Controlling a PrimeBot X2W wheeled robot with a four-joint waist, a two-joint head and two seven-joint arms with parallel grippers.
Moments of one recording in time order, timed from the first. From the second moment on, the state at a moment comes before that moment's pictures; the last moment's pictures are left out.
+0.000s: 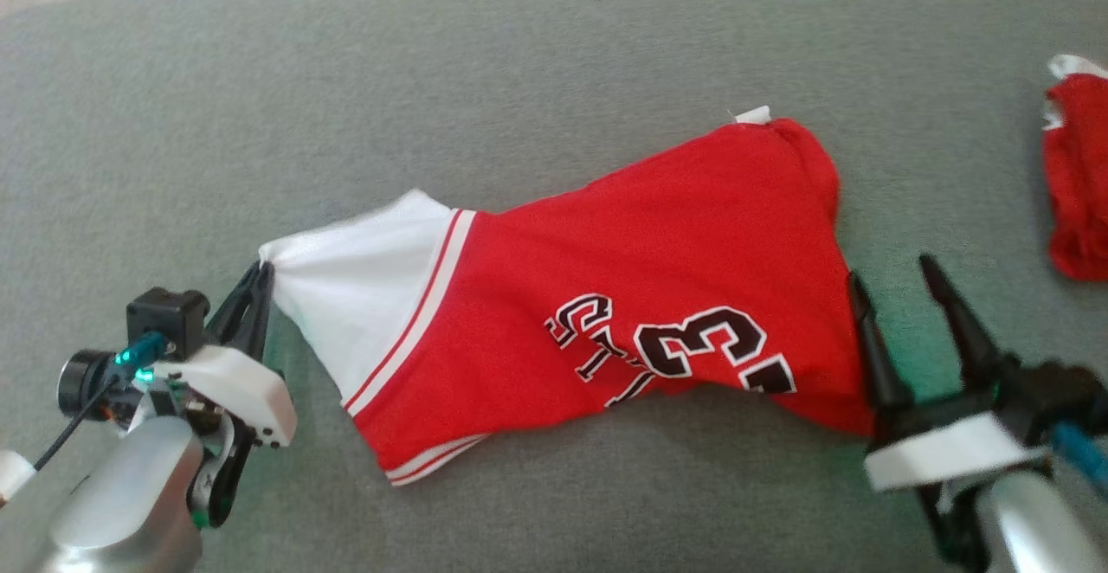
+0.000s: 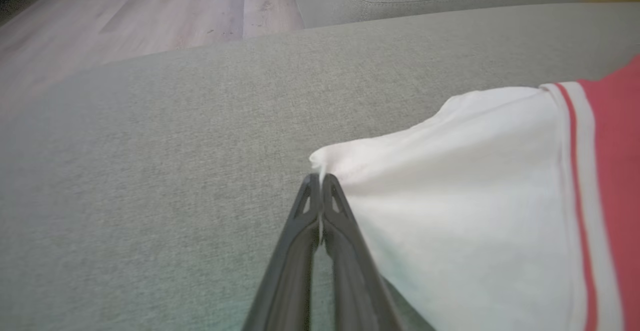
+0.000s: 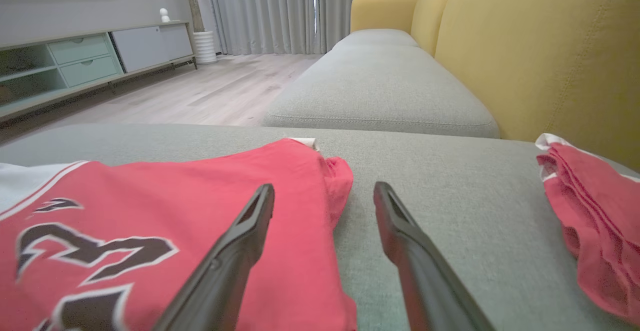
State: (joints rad) left arm -0.46 0.47 -0.68 0.55 -0.69 0.05 -0.10; right arm -0.02 -0.18 0.12 0.13 0.14 0.12 -0.26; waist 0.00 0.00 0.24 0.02
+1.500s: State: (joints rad) left arm -0.53 0.45 -0.74 0.53 -0.64 0.04 -0.17; right arm -0.82 -0.48 0.79 0.89 0.51 0.12 -0.13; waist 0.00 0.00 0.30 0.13
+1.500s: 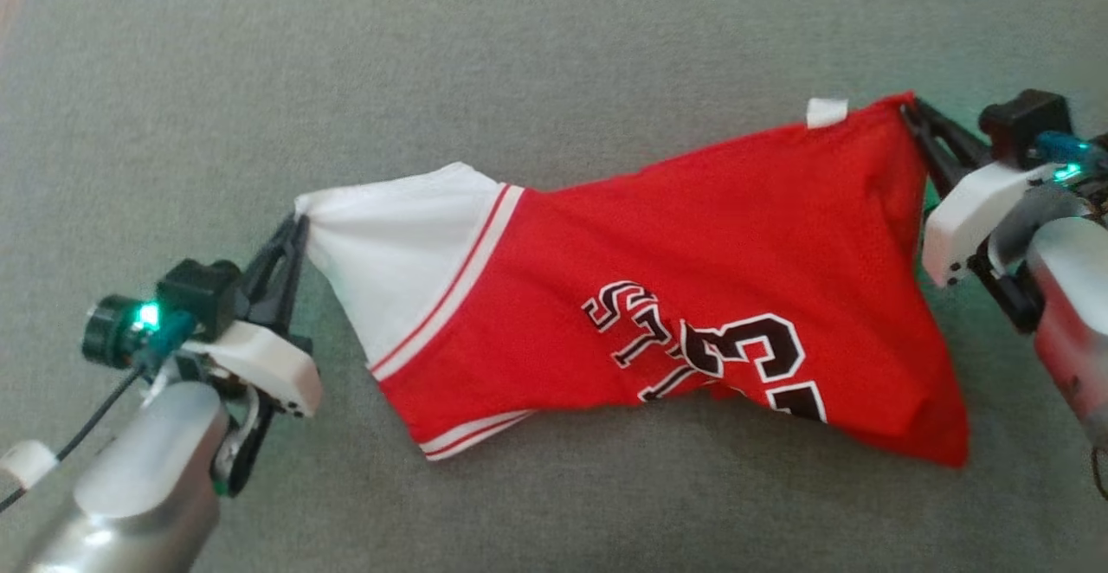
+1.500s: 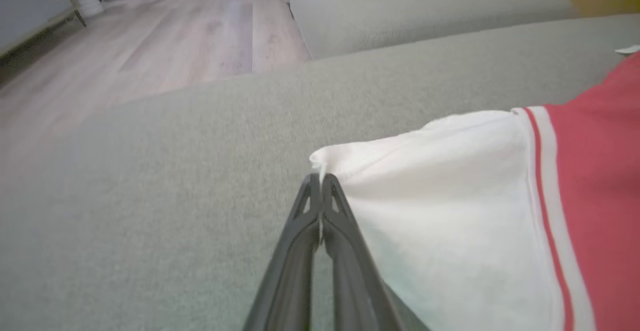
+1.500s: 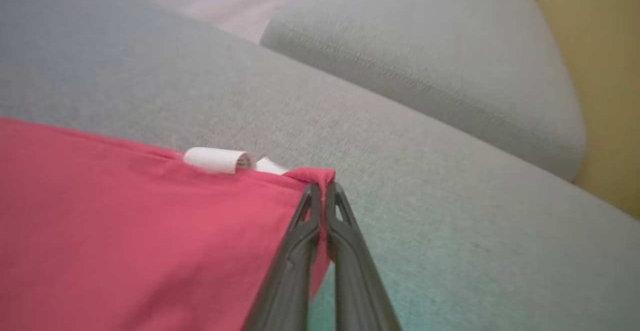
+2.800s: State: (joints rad) left arm -0.09 0.49 -0.38 -0.10 -0.29 0.07 -0.26; right arm 0.03 -0.37 -0.11 -0.03 0.14 0.12 -0.20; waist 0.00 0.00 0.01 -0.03
